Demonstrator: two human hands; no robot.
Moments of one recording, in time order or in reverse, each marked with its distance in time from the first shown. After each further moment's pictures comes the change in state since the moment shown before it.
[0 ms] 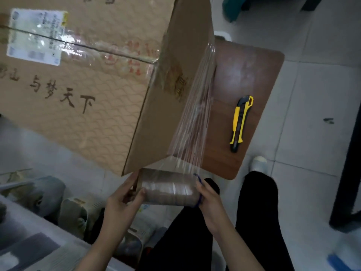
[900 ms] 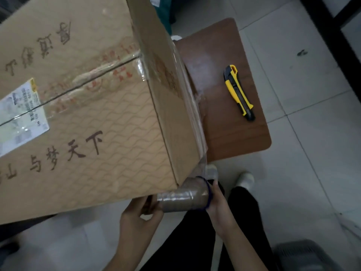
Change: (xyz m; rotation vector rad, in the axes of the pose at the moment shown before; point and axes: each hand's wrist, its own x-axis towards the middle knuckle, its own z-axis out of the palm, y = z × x) left_hand 0.103 -0.007 -0.084 0.468 -0.157 0.519; right_hand 0.075 0.103 0.116 0.509 0.060 -0.276
